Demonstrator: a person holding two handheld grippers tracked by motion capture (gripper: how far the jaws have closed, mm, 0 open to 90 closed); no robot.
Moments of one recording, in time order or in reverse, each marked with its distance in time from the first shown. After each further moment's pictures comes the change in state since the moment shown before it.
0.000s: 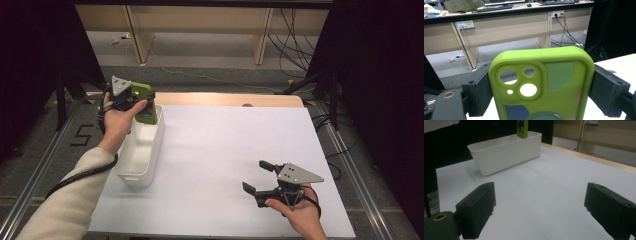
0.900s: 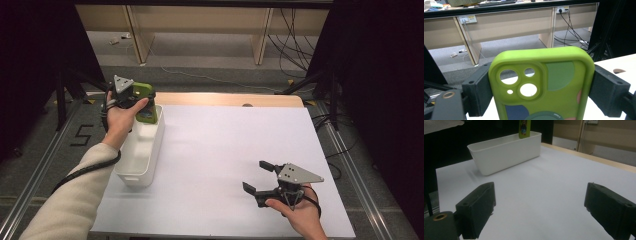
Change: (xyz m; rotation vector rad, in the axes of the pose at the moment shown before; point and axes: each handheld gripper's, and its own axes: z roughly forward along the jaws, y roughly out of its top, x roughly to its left) left arm 0.006 -0.005 0.017 0.033 0.024 -0.012; right arm -0.001 -0.001 0.000 -0.001 0.002 0.007
